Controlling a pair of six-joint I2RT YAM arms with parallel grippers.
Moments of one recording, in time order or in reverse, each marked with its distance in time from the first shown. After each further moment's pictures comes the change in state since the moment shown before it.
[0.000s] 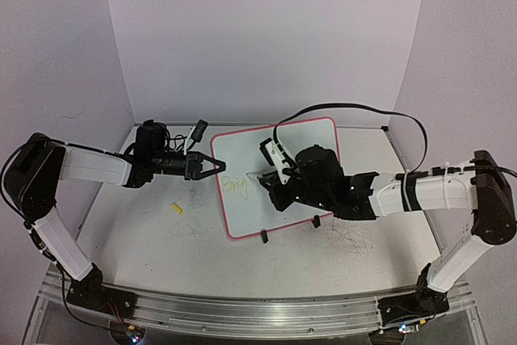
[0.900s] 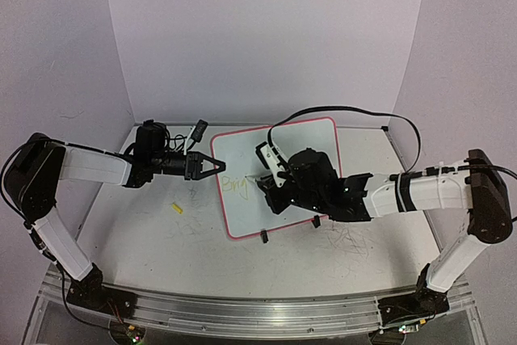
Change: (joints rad) left arm 0.000 0.000 0.000 -0.001 0.000 0.000; right arm 0.017 0.034 0.024 -0.025 0.045 0.015
